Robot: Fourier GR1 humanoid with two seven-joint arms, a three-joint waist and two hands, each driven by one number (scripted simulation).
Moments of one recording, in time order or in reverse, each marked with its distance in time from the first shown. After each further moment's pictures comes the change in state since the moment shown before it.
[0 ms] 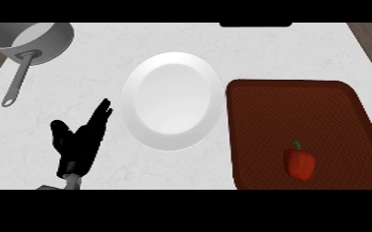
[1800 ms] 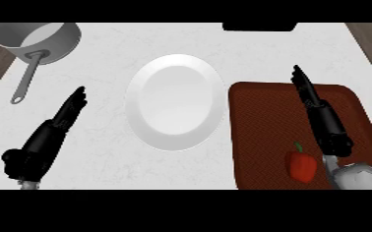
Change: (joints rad) left arm 0.019 0.273 -0.012 -0.174 -0.096 -0.066 -0.174; right arm -0.688 0.462 0.439 0.660 -0.165 -0.009 -0.580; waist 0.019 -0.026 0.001
